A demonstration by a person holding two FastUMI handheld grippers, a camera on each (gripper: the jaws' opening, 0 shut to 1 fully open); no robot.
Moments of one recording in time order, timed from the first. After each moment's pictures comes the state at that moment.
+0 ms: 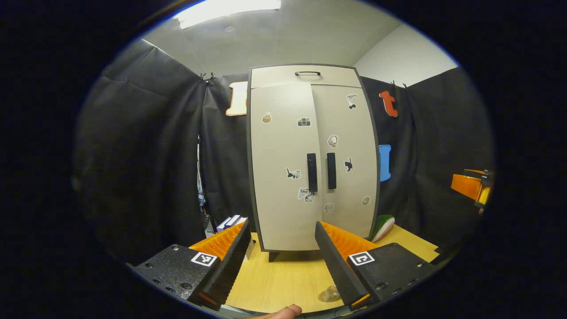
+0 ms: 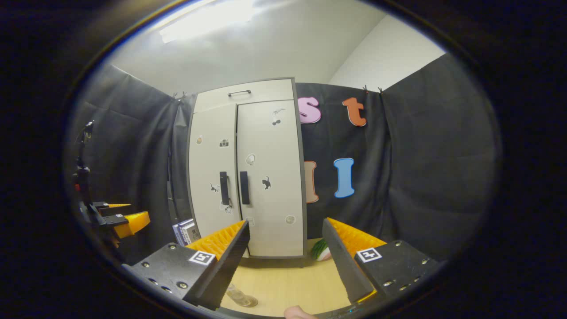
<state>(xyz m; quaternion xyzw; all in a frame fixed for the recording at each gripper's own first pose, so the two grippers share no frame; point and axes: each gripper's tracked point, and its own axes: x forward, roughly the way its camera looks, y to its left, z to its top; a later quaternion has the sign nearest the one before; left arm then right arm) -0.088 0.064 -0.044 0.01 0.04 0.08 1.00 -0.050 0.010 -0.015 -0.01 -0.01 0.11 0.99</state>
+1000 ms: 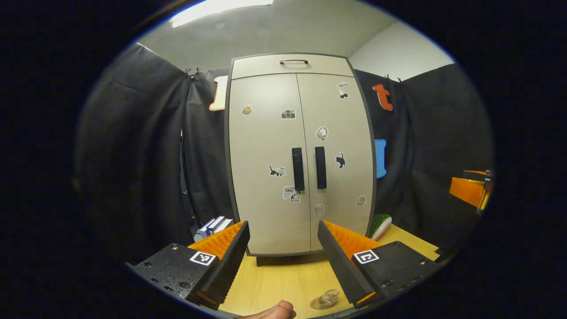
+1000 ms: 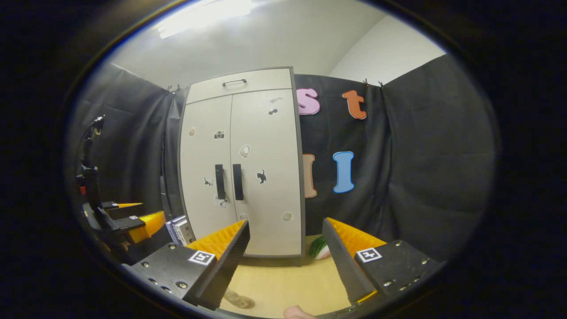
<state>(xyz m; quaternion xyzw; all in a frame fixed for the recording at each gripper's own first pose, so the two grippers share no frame) -0.024 0.038 -0.059 0.02 0.05 0.06 1.00 -0.012 0.022 -0.032 -0.01 0.01 0.11 0.99</state>
